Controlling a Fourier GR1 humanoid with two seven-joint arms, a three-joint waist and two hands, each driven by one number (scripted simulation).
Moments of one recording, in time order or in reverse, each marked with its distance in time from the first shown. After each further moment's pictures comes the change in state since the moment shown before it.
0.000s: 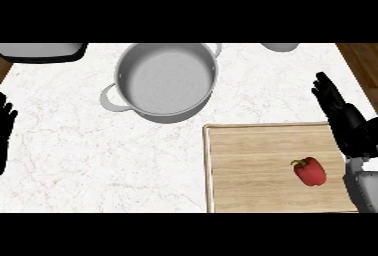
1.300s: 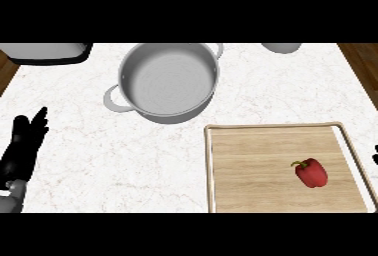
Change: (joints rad) left arm -0.017 -0.023 -0.155 0.036 -0.172 -0.020 0.239; right arm 0.688 -0.100 -0.040 -0.642 0.588 -0.262 -0.247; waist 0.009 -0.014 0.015
